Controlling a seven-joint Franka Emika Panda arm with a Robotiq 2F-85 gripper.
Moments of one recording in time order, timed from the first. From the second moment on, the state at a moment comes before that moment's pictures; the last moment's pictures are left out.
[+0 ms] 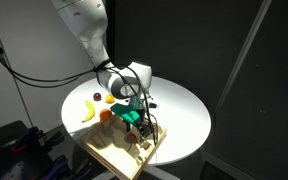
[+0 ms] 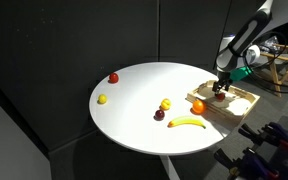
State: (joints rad) arm -0.20 0.52 -0.20 -2.21 -0.04 2.64 -0.19
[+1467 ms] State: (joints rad) arm -0.16 0.47 -0.23 -2.19 -0.08 2.55 -0.07
